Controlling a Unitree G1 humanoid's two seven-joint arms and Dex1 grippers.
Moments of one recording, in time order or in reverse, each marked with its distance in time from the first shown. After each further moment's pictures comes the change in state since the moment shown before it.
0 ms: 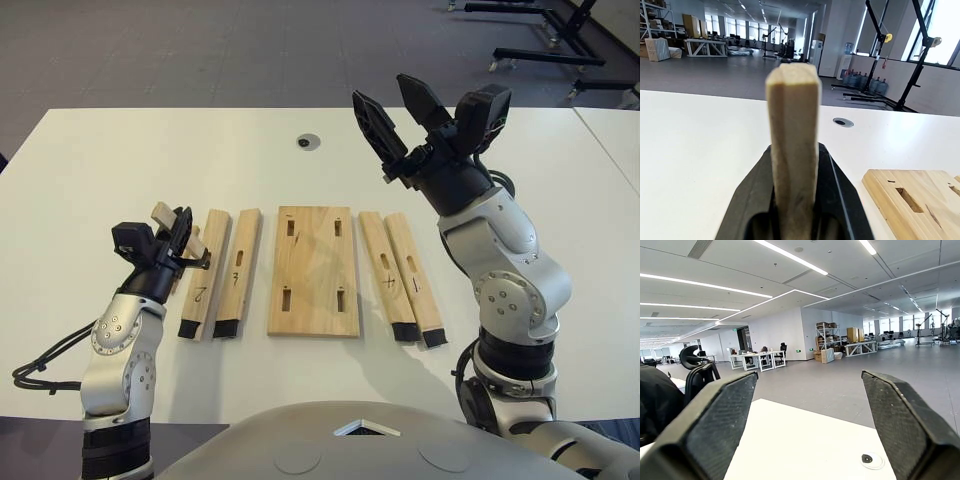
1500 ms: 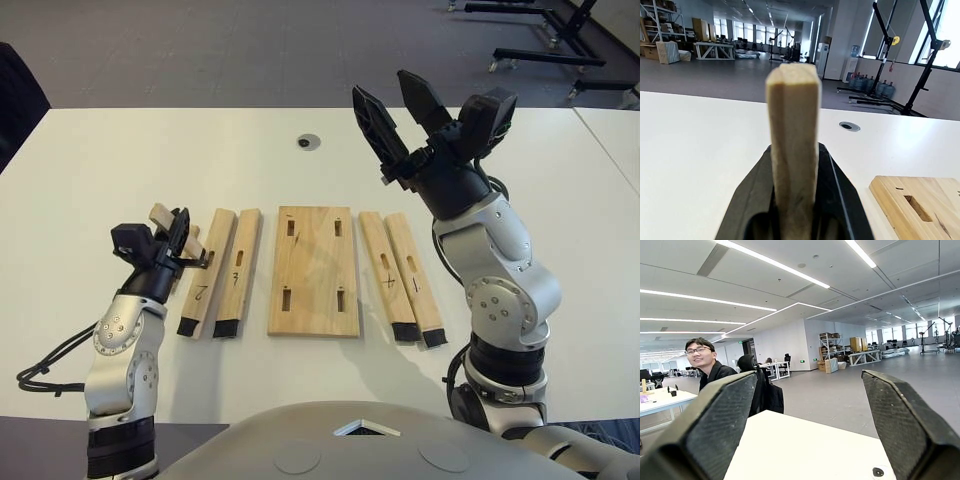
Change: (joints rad) left arm -0.007 -0.024 0.025 -0.023 0.012 0.002 0.014; right arm 0.027 0.060 0.018 -0.016 -0.020 -0.054 0.017
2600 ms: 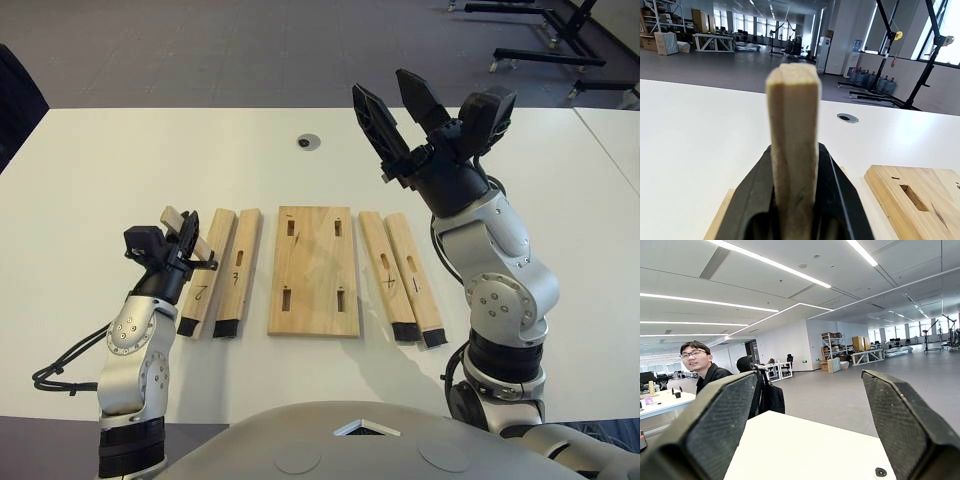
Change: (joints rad) left arm 0.006 -0.039 -0.052 0.035 0.049 0.002 0.022; right arm -0.011 -0.002 -0.017 0.025 0.018 0.001 0.013
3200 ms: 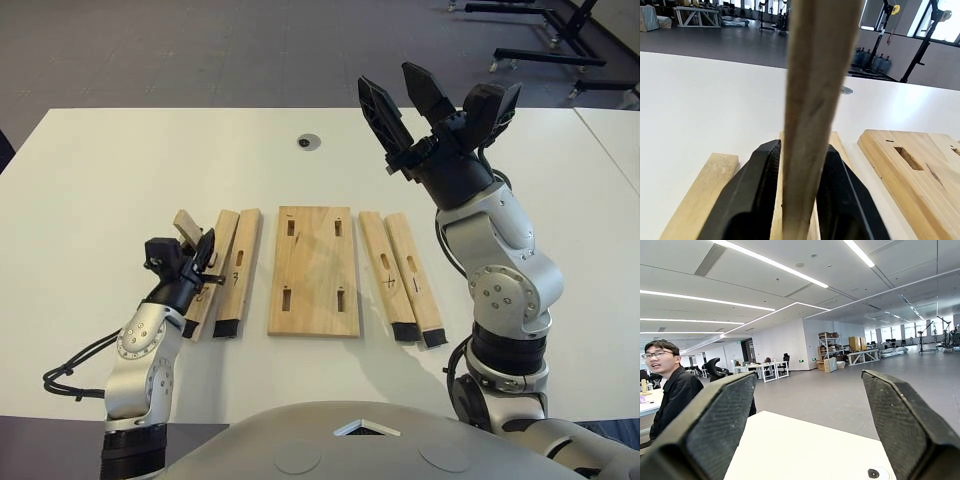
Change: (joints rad) left arm 0.026 0.015 -0.041 0.055 0.019 0.019 -0.036; right arm -0.032 -0.019 -0.017 0.029 -0.002 0.002 -0.002
